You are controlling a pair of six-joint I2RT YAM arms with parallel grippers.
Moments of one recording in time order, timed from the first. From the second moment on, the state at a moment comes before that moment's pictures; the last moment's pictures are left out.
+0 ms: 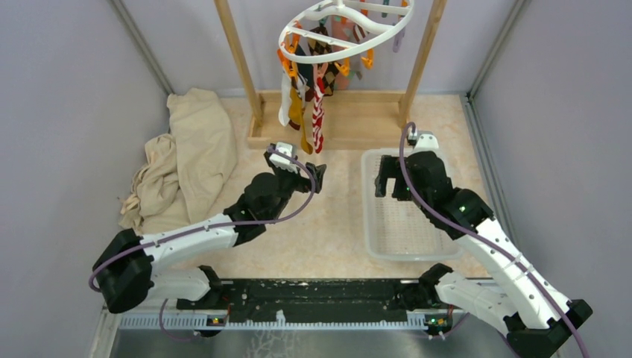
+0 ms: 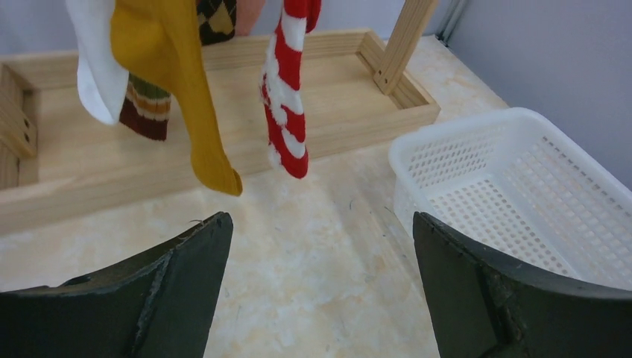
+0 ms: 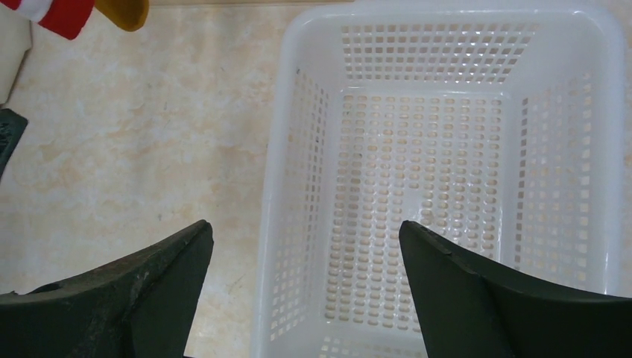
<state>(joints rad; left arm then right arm) -0.93 1.21 0.68 0.49 -0.46 -0.25 0.60 0.85 1.02 -0.79 0.34 0.45</state>
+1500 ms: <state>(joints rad) -0.77 1.64 0.89 0.87 -0.35 -0.09 0.60 0.86 0.99 -0.72 0.26 0.48</state>
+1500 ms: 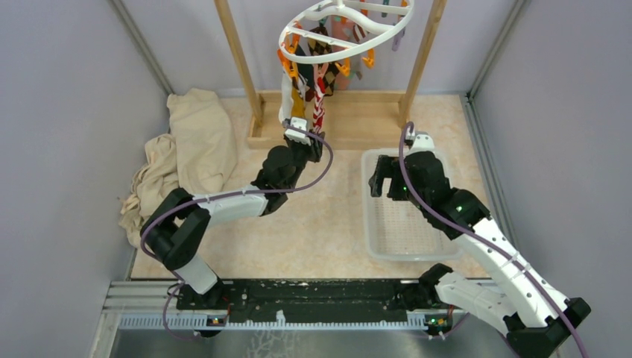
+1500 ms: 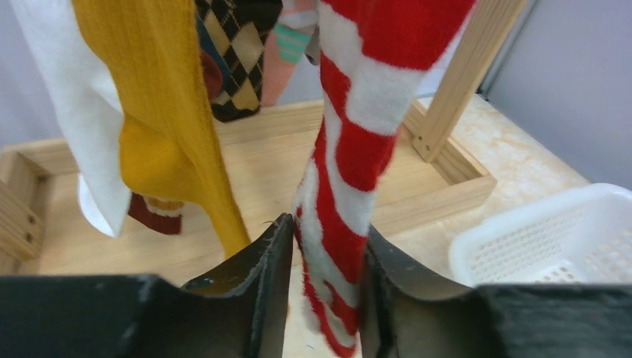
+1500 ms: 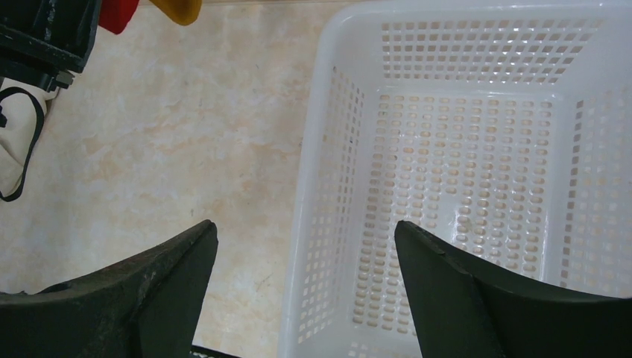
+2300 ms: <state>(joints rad) -0.82 1.55 1.01 0.55 -0.45 -0.06 0.60 0.94 1.33 -0.72 0.20 0.43</state>
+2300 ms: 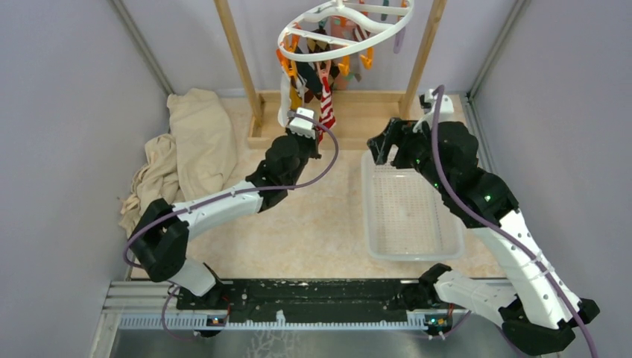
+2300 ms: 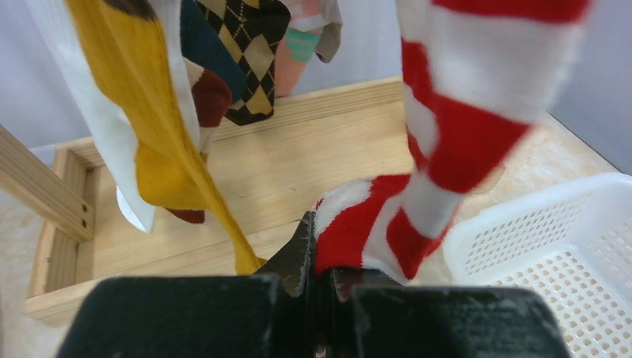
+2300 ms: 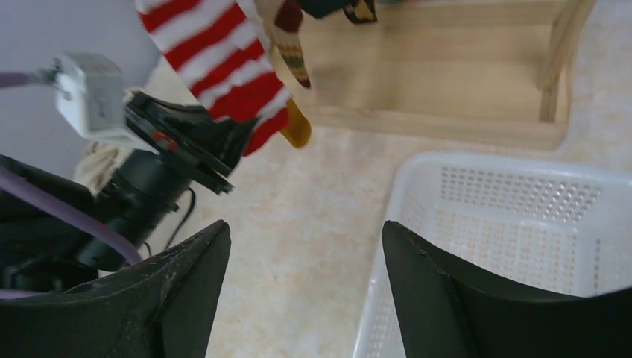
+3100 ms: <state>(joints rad) -0.82 1.38 1.04 0.34 -0.48 -0.06 0.68 1.21 1.45 -0.11 0.10 0.32</state>
